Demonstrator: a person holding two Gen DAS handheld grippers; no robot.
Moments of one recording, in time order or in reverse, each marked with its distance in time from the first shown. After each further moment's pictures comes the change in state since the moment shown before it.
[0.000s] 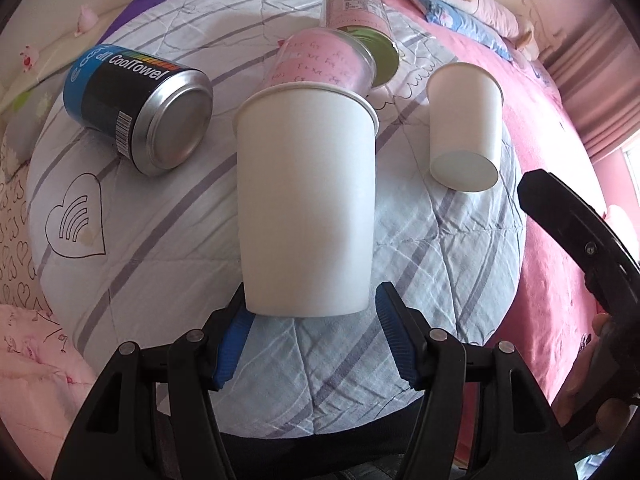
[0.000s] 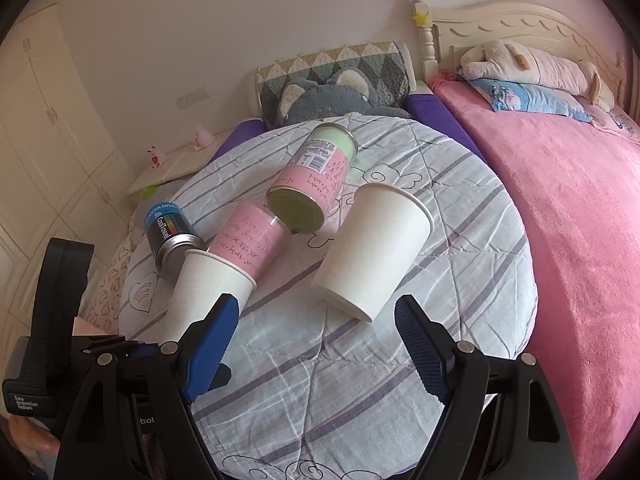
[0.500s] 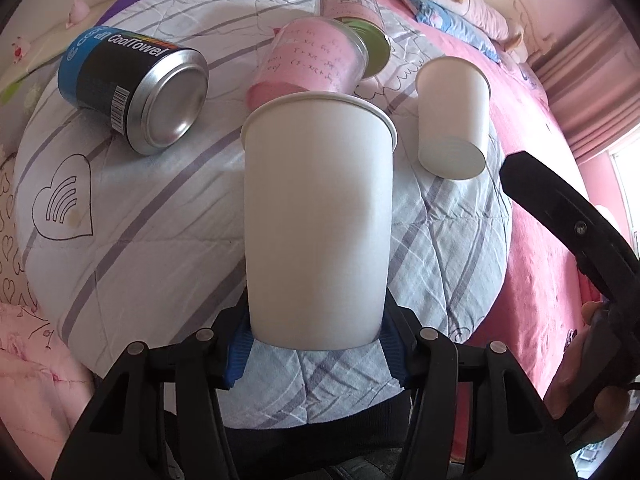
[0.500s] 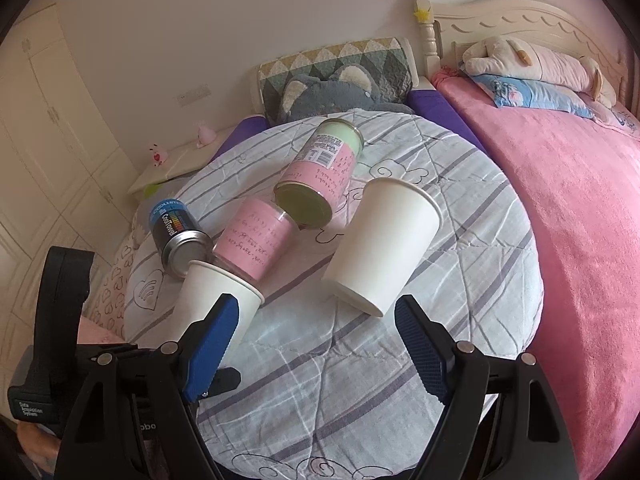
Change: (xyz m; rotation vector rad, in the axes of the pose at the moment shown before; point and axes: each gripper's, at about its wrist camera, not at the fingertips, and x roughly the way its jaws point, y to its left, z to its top) left arm -0.002 0.013 -0.015 -0.006 0.016 -0.066; right arm 0.002 0.005 0.000 0.012 0.022 0.021
